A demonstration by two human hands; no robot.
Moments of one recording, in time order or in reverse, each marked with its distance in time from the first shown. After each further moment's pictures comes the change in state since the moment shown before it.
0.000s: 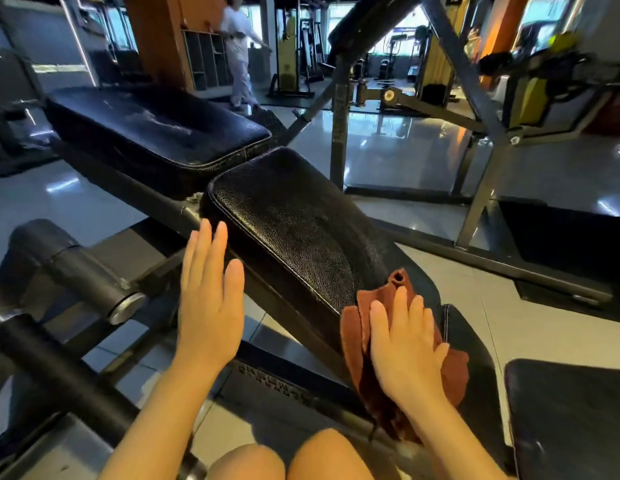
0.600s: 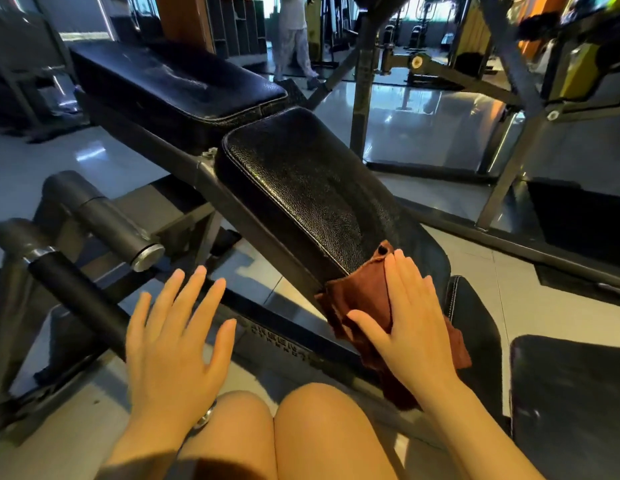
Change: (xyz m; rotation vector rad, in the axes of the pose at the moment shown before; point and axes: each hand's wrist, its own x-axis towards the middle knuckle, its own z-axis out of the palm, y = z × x) left_hand -0.101 -0.027 -0.038 0.657 0.087 0.248; right_hand -0.005 0.041 0.013 -0.025 0.171 -0.624
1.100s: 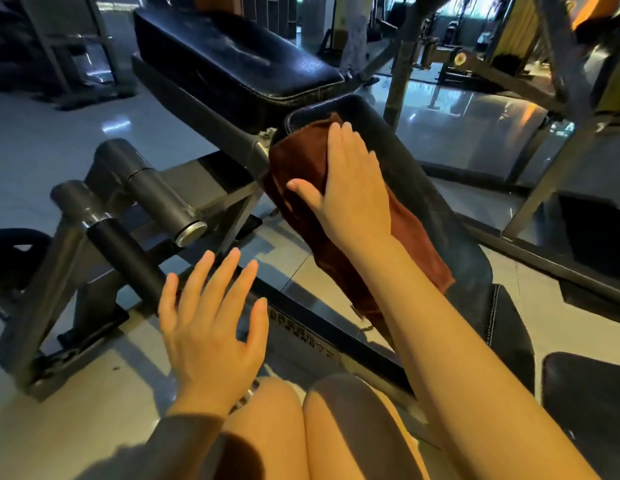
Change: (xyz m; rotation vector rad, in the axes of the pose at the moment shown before) left_hand -0.003 -0.004 -0.001 -0.066 0.114 -0.158; right_hand 0.136 -0.144 0.004 -0.046 0.092 -0.227
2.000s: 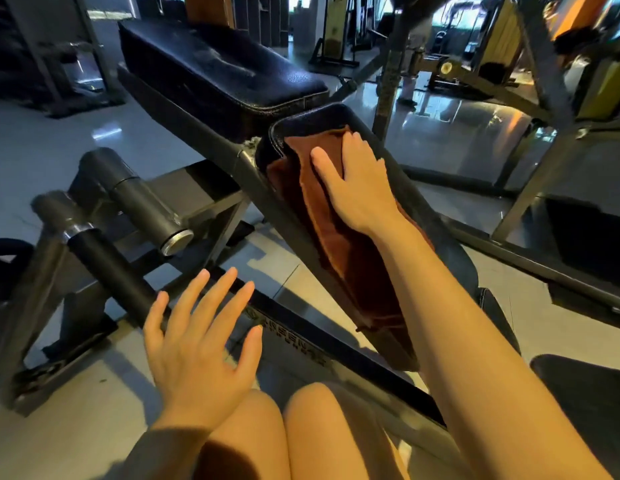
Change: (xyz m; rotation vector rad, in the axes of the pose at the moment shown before) left_hand -0.007 0.001 -0.004 0.052 -0.099 0.058; right_hand 0.025 0.046 -0.001 0.265 -0.093 0.106
